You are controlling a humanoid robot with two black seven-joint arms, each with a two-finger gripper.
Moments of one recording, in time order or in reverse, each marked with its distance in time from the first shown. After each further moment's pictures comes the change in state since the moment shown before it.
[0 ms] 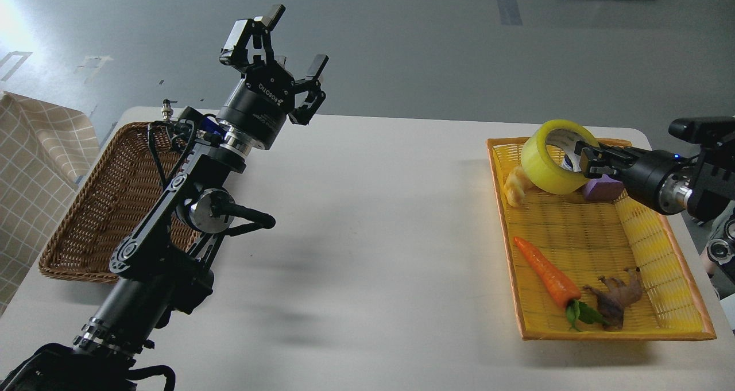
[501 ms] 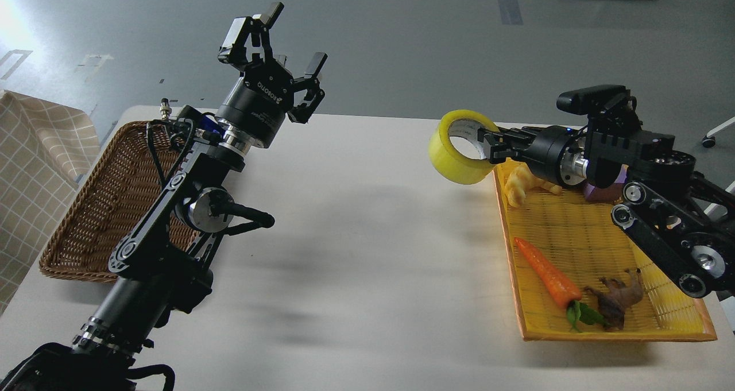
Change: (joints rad) left arm 0.000 0.003 -0.003 0.000 0.000 0.001 0.000; right arm 0.231 0.237 -0.180 -0.085 -0.007 0.072 -0.005
